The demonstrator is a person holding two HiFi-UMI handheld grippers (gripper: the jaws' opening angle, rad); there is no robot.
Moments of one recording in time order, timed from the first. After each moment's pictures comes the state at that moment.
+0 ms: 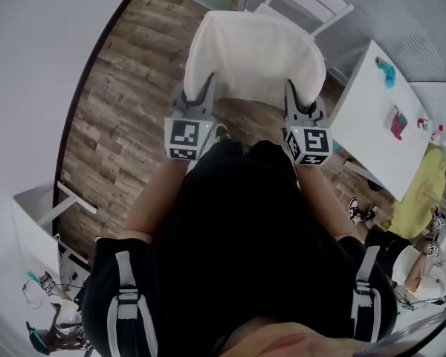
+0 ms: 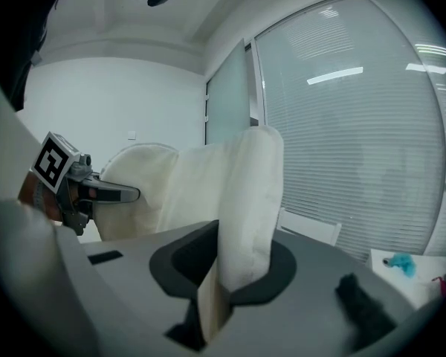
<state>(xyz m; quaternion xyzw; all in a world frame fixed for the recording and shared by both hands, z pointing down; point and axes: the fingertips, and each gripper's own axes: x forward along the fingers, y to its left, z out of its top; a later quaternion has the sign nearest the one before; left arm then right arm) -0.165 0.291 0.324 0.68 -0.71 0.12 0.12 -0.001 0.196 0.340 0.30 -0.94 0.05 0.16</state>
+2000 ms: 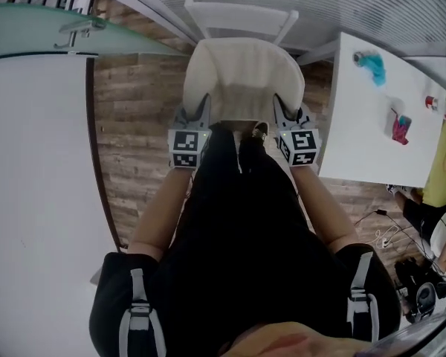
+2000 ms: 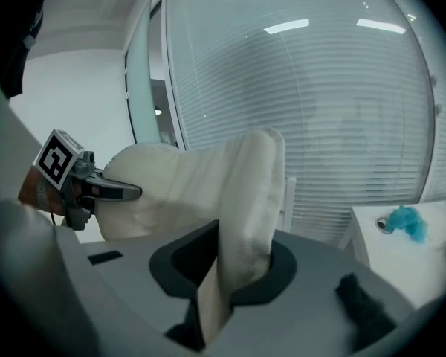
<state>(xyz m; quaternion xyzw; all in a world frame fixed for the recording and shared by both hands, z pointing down) -0.121 -0.100 0.481 0.77 -0.55 0.25 0.20 0.069 -0.125 0.510 0.42 -0.86 0.20 0.21</state>
